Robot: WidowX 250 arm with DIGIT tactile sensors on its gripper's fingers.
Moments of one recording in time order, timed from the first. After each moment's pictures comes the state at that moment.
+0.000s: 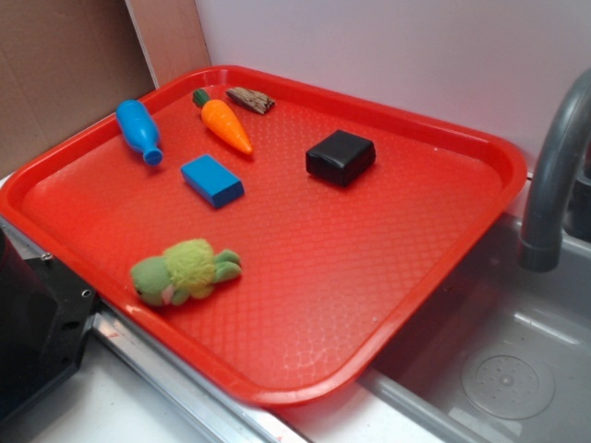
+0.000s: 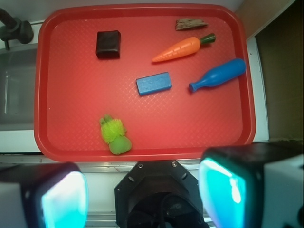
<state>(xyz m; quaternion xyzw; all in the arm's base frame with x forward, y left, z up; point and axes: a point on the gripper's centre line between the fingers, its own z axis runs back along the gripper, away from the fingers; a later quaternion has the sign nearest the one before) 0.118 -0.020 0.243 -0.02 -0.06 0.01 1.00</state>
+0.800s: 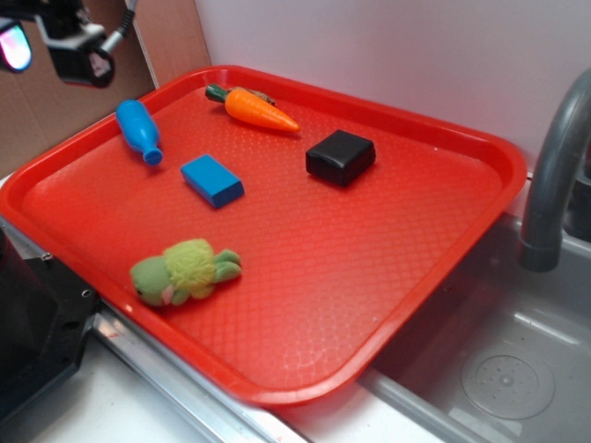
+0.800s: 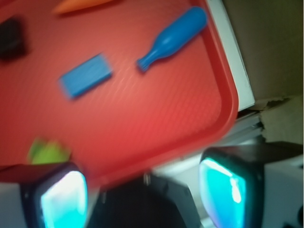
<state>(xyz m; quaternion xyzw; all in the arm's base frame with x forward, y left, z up) 0.144 0.055 0.144 0.05 0.01 0.24 0.97</state>
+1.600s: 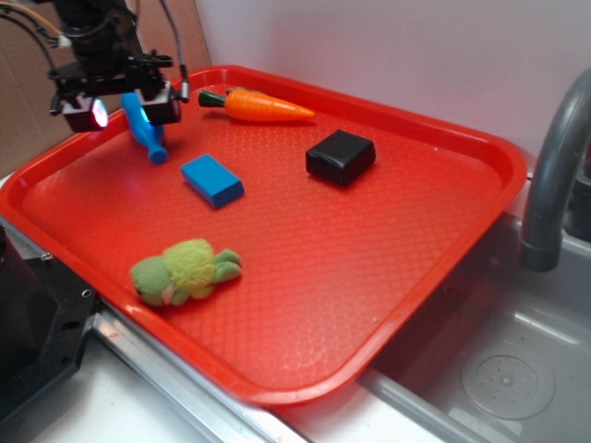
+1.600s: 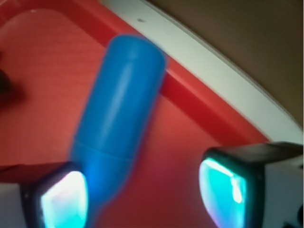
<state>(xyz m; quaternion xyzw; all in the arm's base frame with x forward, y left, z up) 0.223 0.138 0.036 0.07 -0.08 0.40 0.91</state>
